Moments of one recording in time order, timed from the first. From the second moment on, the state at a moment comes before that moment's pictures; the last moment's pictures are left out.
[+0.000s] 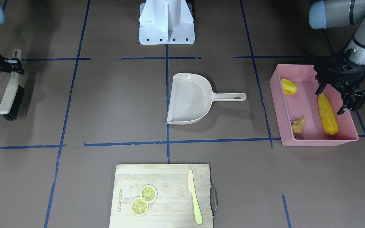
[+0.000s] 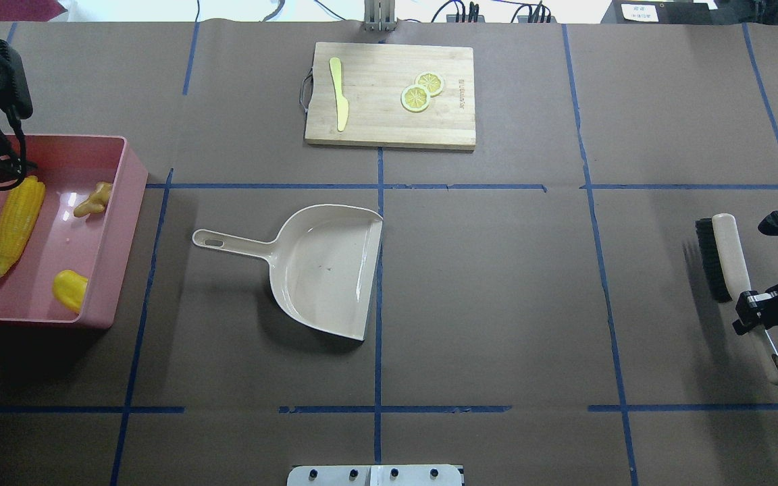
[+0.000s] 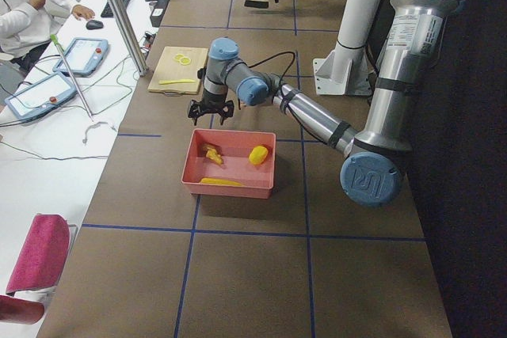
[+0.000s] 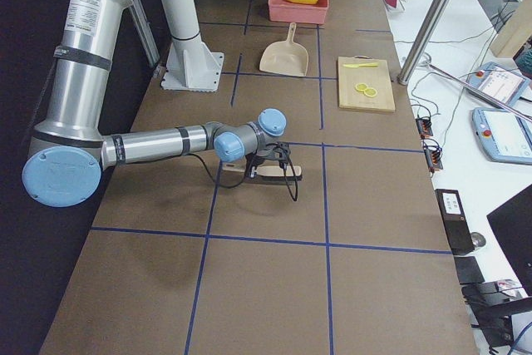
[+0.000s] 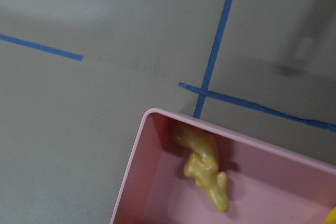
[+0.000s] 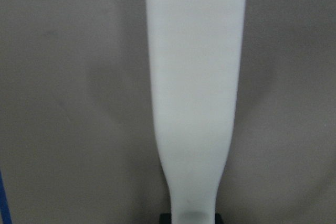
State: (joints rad) left arm -1.09 -1.74 -1.92 -1.71 -2.02 0.51; right arm 0.94 -1.80 1.88 -1.32 2.40 0.65
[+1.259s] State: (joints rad) left arm -1.21 -1.68 -1.90 -1.71 -2.06 0.51; right arm 1.20 -1.84 1.98 -1.33 2.38 0.57
